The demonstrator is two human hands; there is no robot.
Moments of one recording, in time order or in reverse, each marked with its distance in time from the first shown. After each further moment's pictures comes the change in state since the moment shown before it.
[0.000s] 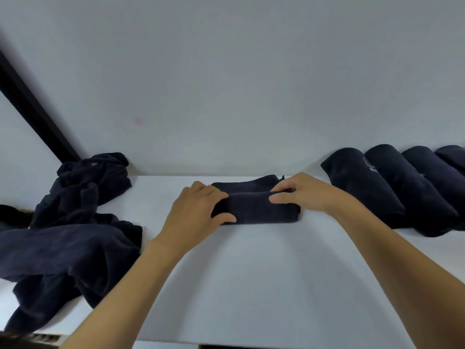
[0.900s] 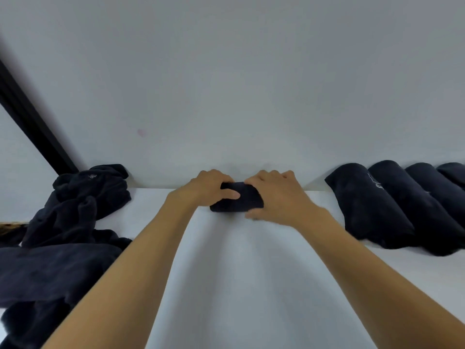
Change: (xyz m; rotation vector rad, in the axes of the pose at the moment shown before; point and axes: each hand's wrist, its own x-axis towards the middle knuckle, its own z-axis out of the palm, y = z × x) left_hand 0.103 -0.037 -0.007 -0.163 -0.456 -0.196; right_hand 0.051 -0.038 0.035 -0.856 0.368 -0.288
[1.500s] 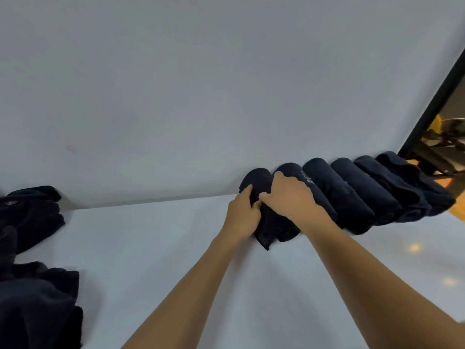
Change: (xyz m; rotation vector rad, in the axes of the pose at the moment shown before) left_hand 0.006 0.149 0.108 -0.607 0.205 0.161; right_hand -0.066 0.071 -0.033 0.180 -0.097 0.752
